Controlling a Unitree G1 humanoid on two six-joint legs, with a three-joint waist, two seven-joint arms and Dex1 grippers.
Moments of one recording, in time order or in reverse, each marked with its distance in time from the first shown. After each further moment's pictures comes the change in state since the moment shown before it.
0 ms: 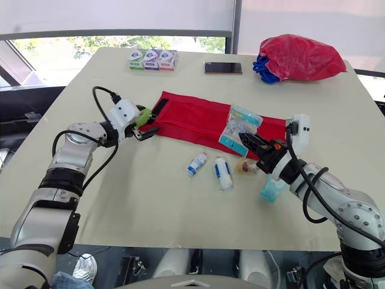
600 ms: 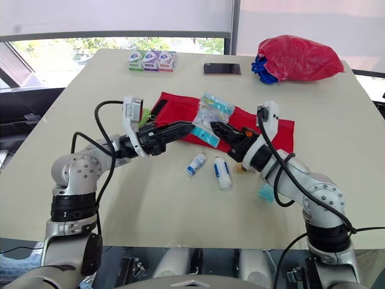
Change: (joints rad) left arm 0.252 -0.187 0.310 -0.861 -0.880 1.093 -0.107; right arm -0.153 0.157 0.096 0.074 0.022 0.012 -0.093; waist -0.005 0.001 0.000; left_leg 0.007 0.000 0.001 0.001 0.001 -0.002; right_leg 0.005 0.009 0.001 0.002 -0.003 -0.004
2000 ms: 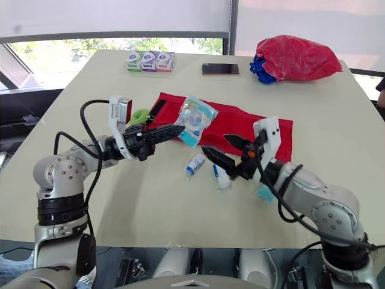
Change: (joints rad) left arm 0.033 -0.030 0.089 -0.133 -0.101 0.211 -0.040; right arm 0.025 0.007 0.011 -0.081 -0.213 0.122 0.258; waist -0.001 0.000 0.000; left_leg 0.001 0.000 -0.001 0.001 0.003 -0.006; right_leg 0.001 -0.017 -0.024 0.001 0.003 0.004
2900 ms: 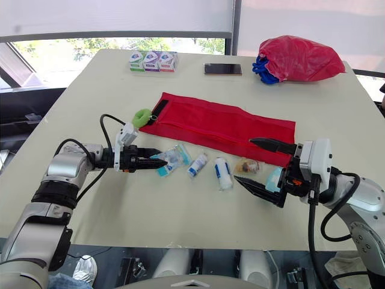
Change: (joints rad) left arm -0.082 0.262 -0.367 0.673 0.570 -0.558 -0.512; right arm 0.344 -0.318 -0.185 -0.089 -0.575 -0.526 0.878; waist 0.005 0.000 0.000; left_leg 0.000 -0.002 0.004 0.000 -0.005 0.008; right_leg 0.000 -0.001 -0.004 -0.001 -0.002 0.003
